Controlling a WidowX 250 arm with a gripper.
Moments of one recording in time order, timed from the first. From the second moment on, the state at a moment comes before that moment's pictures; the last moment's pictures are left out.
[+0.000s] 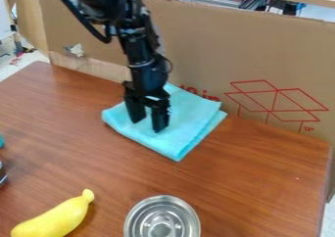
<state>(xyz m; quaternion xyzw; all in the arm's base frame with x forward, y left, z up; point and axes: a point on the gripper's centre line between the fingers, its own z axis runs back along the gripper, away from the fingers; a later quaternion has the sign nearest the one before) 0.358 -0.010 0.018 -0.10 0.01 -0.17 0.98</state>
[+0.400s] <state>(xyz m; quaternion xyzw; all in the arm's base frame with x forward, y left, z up) 0.345 -0.084 0.016 -0.14 0.05 -0.22 0.96</state>
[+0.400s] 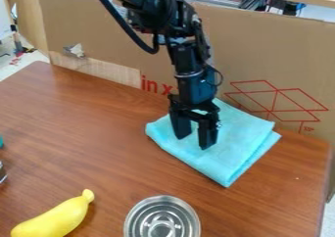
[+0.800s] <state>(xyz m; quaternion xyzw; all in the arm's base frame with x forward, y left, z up) 0.330 -0.102 0.024 -0.11 0.08 -0.23 0.96</state>
